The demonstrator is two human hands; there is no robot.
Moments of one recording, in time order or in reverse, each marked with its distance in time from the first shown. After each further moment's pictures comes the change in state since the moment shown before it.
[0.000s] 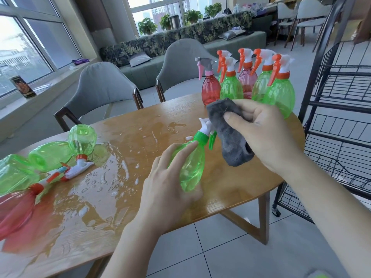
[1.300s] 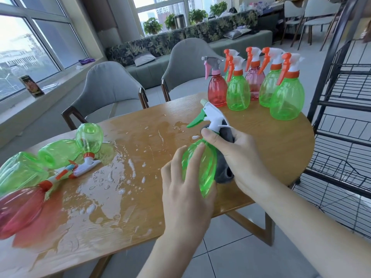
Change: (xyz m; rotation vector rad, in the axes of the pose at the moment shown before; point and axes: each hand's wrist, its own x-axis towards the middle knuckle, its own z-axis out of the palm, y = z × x) left_hand -0.019 0.028 0.032 -0.014 0.266 -0.087; right_hand -0.011 0.046 0.059 0.367 0.060 0.284
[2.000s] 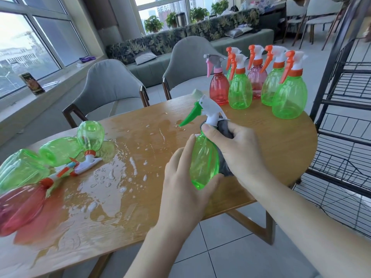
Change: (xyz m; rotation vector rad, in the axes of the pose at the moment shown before) left_hand 0.014 -0.011 -0.013 -0.257 -0.147 -0.131; right_hand 0.000 -0.003 0.008 -0.246 0.038 -0.187
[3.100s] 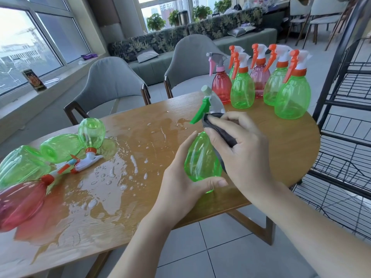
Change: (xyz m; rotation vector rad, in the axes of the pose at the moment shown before) left_hand 0.015 -0.011 -0.011 -0.283 -0.187 -0.076; right_hand -0.011 -0.004 -0.004 -0.479 0.193 -0.664
